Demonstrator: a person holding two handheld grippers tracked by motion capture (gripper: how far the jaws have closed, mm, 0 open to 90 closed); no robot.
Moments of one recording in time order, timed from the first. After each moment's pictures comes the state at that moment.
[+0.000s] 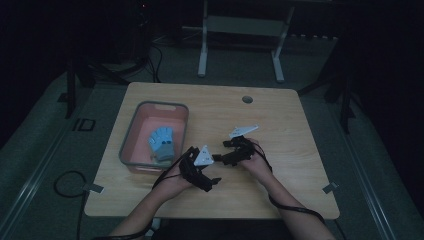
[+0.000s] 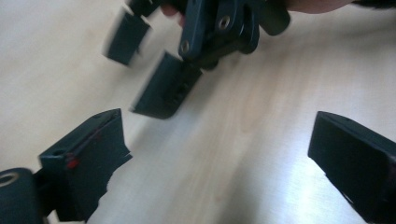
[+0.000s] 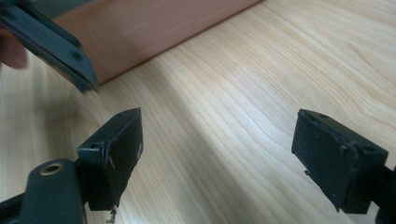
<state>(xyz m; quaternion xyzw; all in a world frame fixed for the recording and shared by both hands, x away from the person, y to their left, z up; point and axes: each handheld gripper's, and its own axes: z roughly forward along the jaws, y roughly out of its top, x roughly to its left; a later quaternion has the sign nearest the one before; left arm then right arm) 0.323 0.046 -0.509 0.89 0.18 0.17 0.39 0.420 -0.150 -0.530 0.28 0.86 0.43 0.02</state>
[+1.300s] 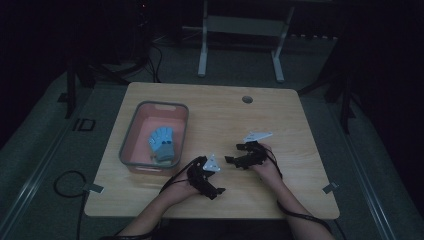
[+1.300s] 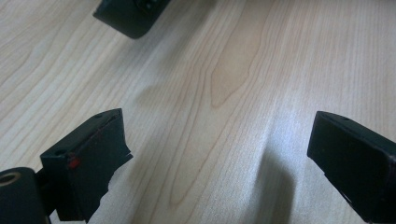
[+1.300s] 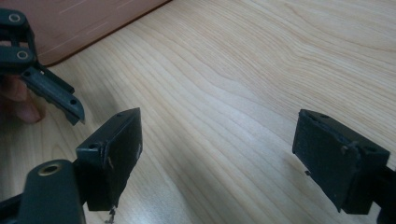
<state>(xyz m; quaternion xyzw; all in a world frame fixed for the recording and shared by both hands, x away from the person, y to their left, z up) 0.329 0.027 -0.549 0.91 0.19 0.07 0.37 0.417 -0.195 -0.552 0.32 0.84 0.44 0.05</state>
